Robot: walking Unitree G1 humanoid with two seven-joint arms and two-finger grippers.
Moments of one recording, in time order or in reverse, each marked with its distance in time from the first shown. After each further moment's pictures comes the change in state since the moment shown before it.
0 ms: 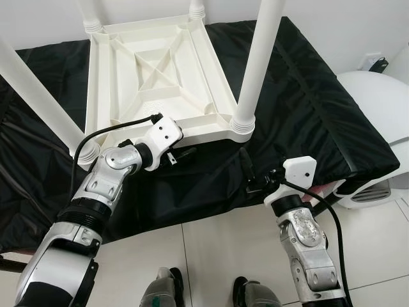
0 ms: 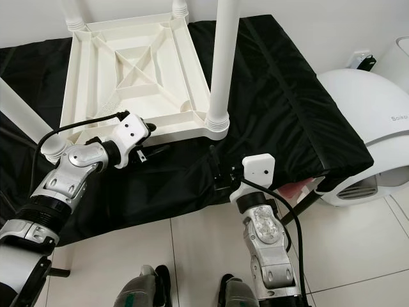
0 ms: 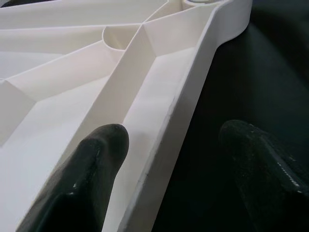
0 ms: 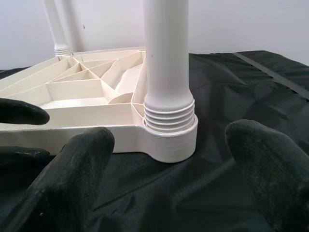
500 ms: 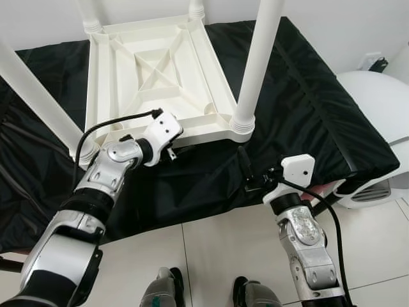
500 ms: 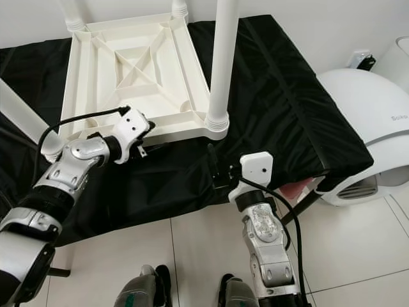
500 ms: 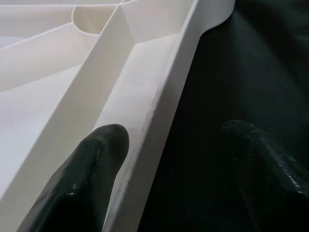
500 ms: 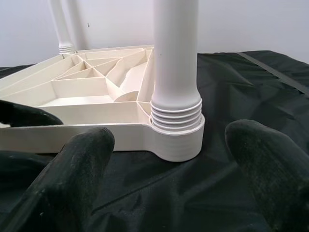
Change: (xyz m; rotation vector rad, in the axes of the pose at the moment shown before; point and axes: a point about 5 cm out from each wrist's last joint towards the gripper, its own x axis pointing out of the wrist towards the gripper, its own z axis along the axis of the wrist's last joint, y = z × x) left arm 0.012 0.002 -0.002 -0.044 0.054 -0.116; right arm -0.001 0.003 0.000 -0.008 0.003 0.013
